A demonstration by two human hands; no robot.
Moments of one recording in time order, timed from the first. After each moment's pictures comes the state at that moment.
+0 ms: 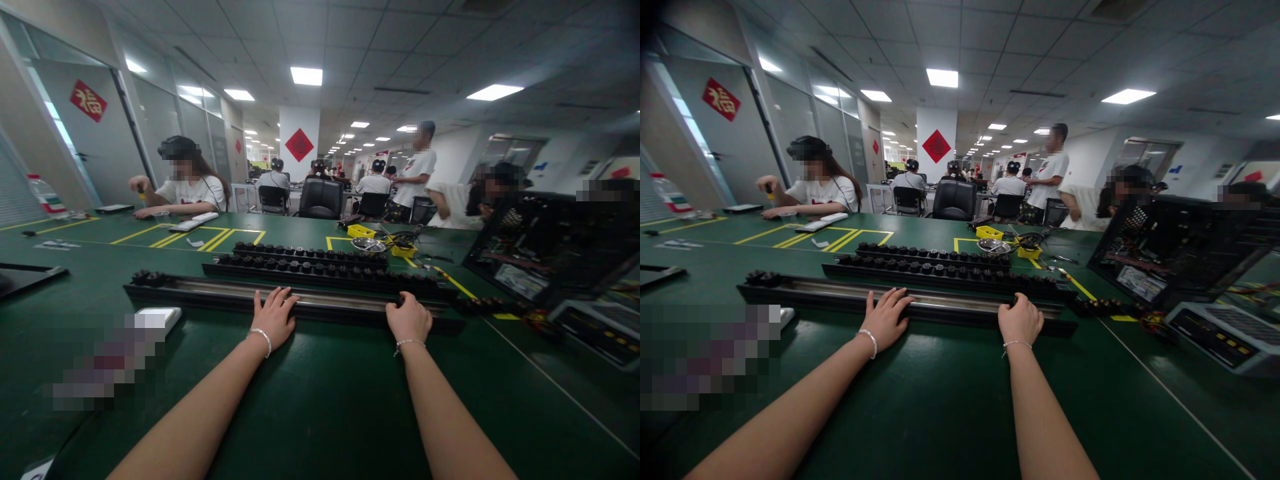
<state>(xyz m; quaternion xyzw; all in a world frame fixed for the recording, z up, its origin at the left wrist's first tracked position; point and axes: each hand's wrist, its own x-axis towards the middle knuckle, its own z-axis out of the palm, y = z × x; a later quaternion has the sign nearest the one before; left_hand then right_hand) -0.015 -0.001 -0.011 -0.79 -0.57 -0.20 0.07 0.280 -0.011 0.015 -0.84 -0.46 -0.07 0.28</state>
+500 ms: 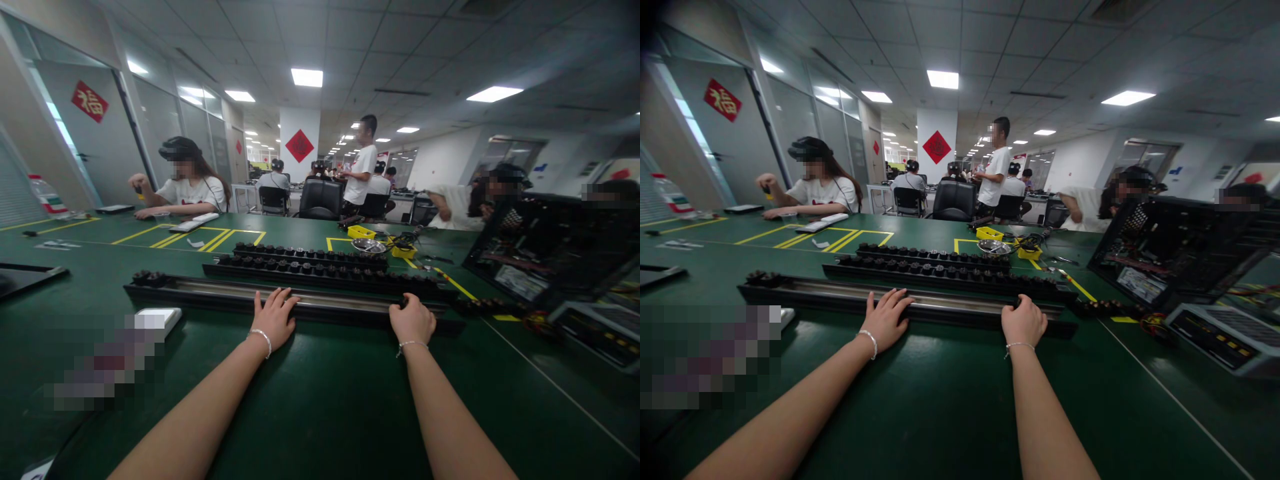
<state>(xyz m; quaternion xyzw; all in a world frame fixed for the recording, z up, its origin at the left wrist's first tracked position) -0.015 0.000 -0.012 -0.79 -0.58 -0.20 0.06 0.284 -0.011 0.014 -0.84 -0.45 -0.08 0.28</state>
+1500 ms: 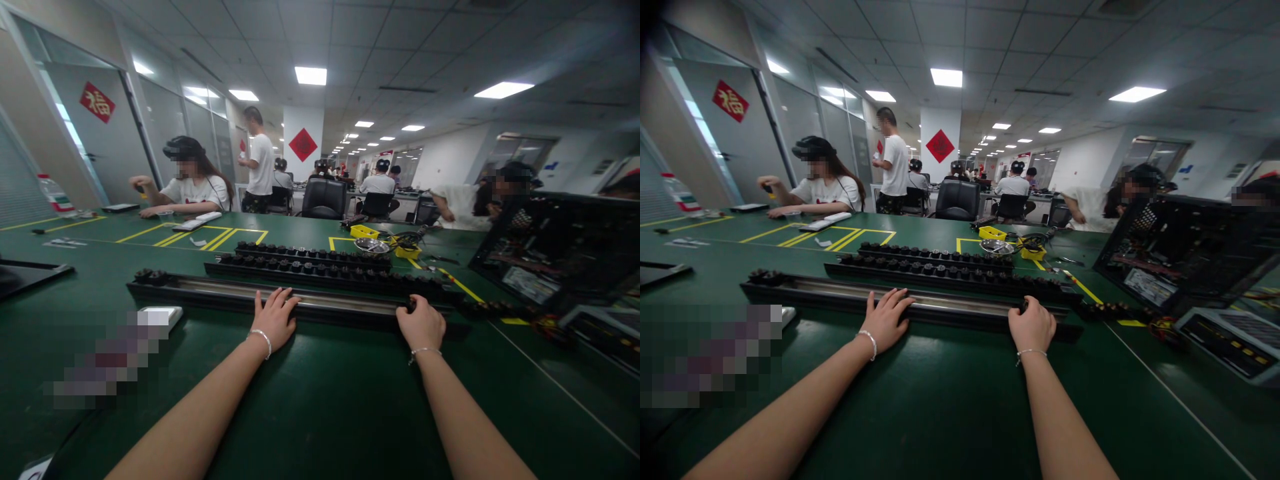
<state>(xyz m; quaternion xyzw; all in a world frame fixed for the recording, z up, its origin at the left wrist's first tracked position) -0.015 0.001 -0.014 -0.79 -0.58 -0.20 0.07 0.305 -0.012 0.008 -0.82 -0.49 -0.10 0.29</state>
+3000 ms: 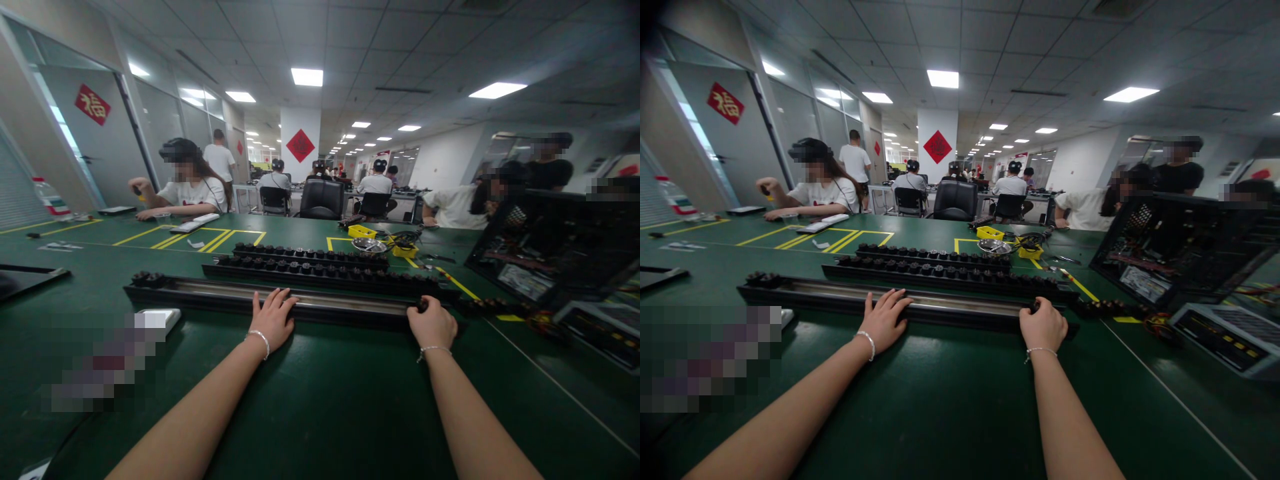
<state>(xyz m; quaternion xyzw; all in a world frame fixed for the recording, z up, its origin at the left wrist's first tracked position) -0.014 -0.001 -0.012 -0.79 -0.58 -0.20 0.07 0.330 -0.015 0.010 -0.84 -0.44 -0.09 0.30</state>
